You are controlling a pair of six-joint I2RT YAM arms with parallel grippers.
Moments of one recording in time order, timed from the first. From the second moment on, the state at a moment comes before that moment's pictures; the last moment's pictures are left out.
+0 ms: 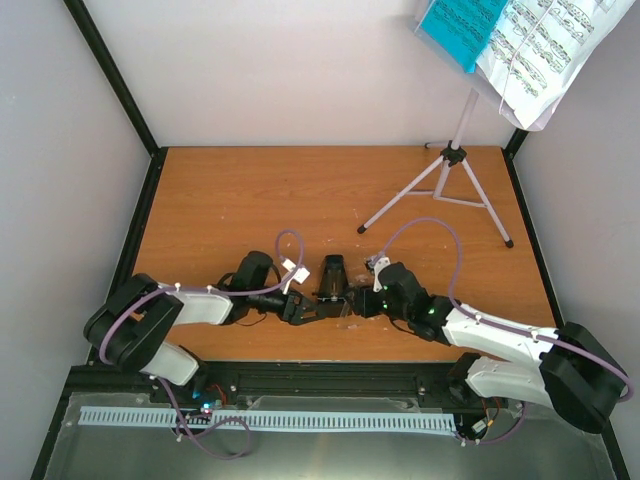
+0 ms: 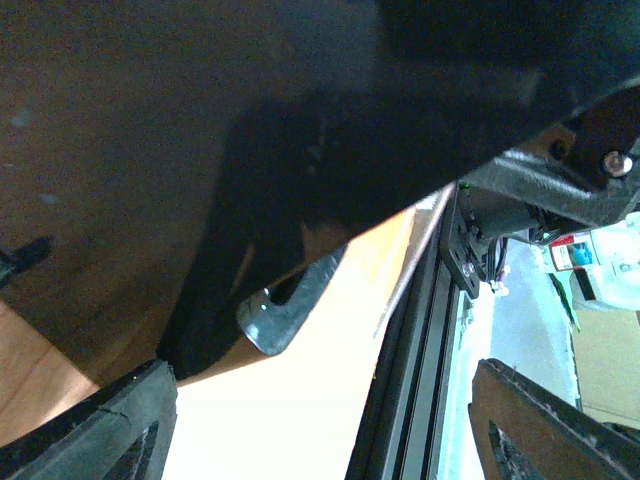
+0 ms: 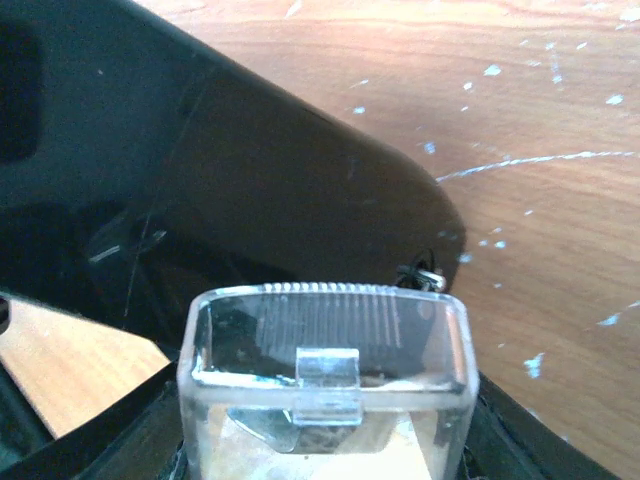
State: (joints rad) left arm -0.61 1.47 0.39 0.38 0.89 -0.41; right arm 0.83 1.11 0.42 0.02 -0.07 0.56
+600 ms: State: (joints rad) left arm -0.63 1.51 0.50 0.35 0.86 -0.37; right arm 0.83 0.87 0.42 -0.06 0.10 0.47
